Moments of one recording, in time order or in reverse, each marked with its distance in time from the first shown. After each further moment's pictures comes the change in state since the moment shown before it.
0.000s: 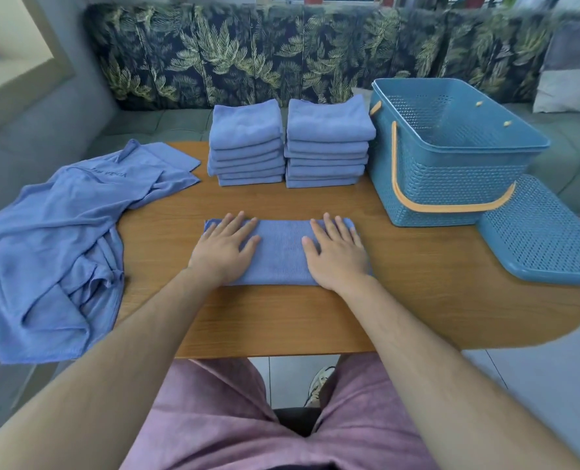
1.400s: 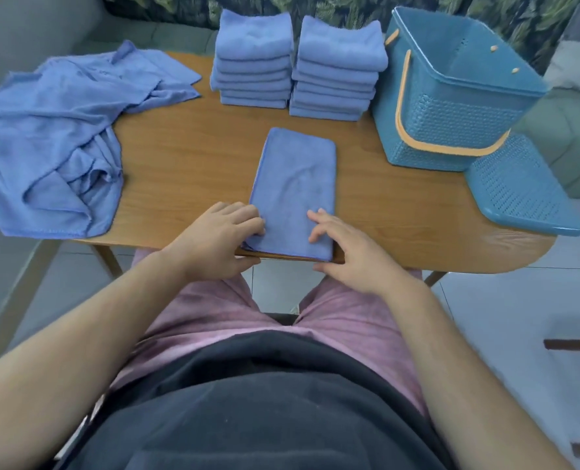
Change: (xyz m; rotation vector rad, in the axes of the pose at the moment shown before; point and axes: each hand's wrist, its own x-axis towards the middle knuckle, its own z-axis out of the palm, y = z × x) left_hand -0.150 0.017 0.000 0.011 0.170 0.652; right_hand -0.144 0.046 -0.007 0.409 -0.081 -0.523
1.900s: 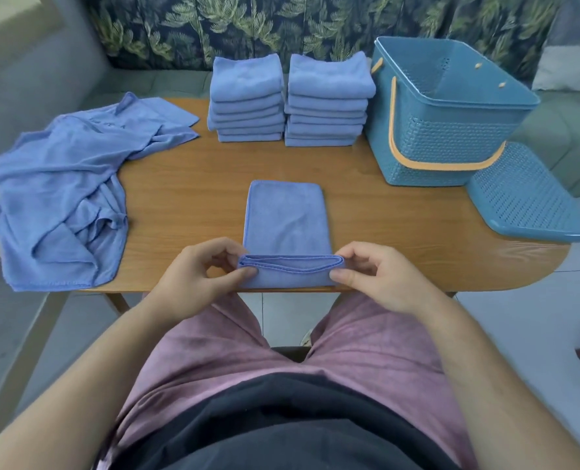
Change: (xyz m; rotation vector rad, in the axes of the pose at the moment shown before) left_hand -0.013 0.015 -0.039 -0.869 0.162 -0.422; right_hand -0.012 -0.020 -0.028 0.522 0.082 0.147
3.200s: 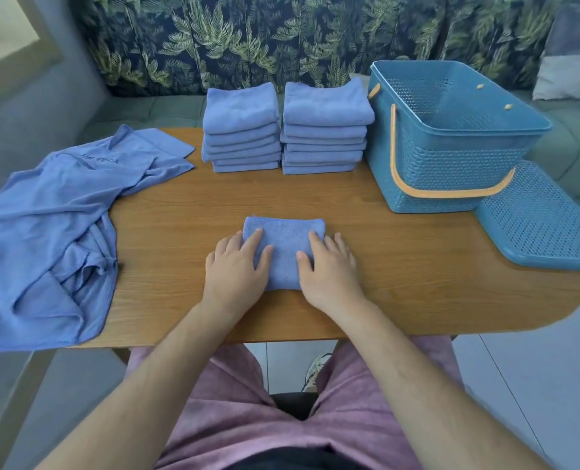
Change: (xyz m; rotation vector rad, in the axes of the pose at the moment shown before) left_hand 0.103 -0.040 0.050 0.769 0.254 -0.291; right_hand 0.111 0.009 0.053 -0.687 0.288 0.326
